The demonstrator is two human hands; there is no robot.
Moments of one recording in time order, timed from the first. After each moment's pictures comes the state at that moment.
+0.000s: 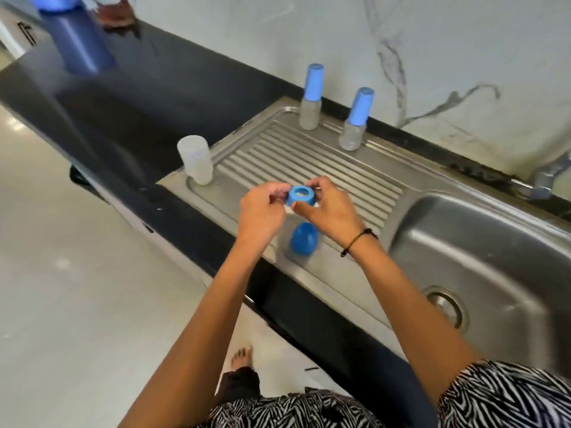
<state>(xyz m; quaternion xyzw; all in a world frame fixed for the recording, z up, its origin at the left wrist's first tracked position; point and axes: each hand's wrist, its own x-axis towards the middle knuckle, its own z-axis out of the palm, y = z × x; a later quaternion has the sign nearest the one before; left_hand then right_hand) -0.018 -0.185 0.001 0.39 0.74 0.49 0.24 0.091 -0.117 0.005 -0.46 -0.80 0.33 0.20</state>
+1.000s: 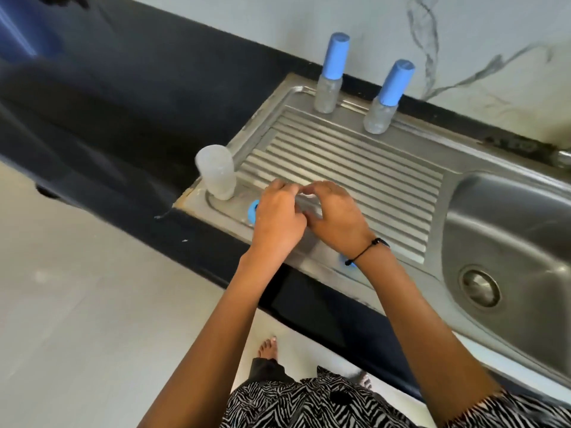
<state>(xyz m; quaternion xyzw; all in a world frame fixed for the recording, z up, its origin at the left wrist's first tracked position) -0.108 -0.167 -0.010 0.57 0.74 0.30 0.19 -0.002 -0.120 -0.022 -0.46 -0.84 0.24 0.14</state>
